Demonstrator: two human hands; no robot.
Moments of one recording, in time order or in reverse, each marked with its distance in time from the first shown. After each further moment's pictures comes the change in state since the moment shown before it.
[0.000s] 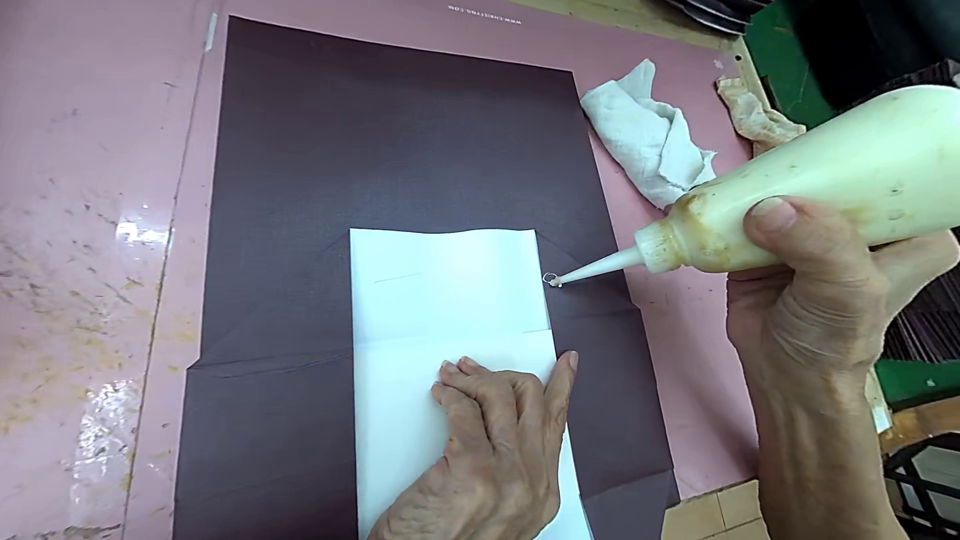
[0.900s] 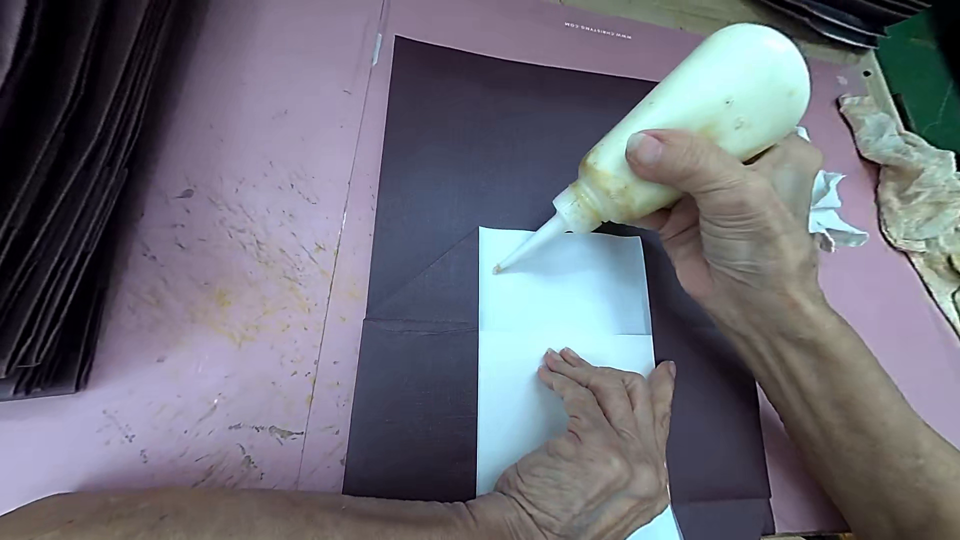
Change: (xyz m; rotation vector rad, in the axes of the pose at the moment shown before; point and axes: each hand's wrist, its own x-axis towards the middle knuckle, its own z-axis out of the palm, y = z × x) left_hand -0.002 0.001 0.001 0.006 0.022 0.004; right_hand 0.027 0.007 0.119 0.100 -0.185 0.325
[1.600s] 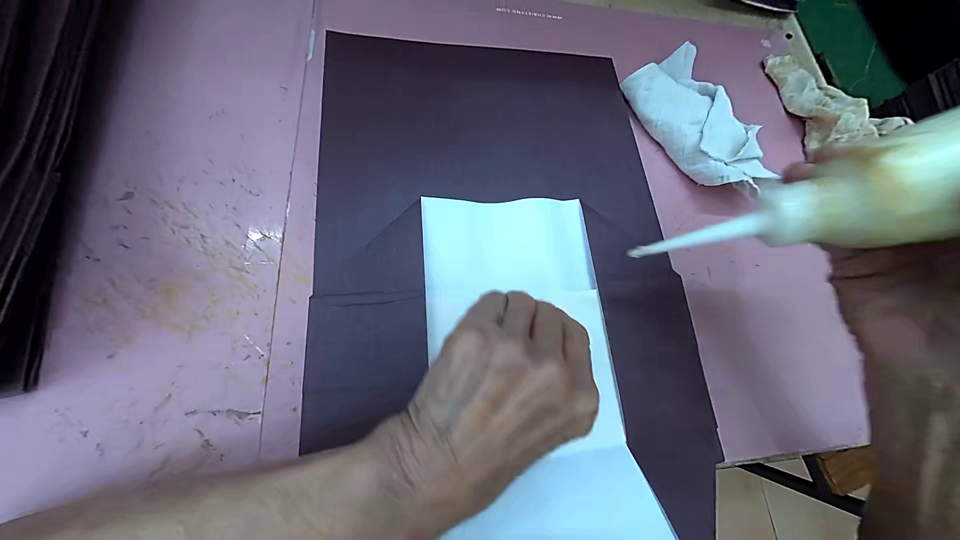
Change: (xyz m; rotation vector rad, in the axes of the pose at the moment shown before) left_hand 0.003 -0.038 -0.002 -0.315 0.233 -0.023; right_hand -0.067 -0.017 -0.155 0.055 0.028 -0.132
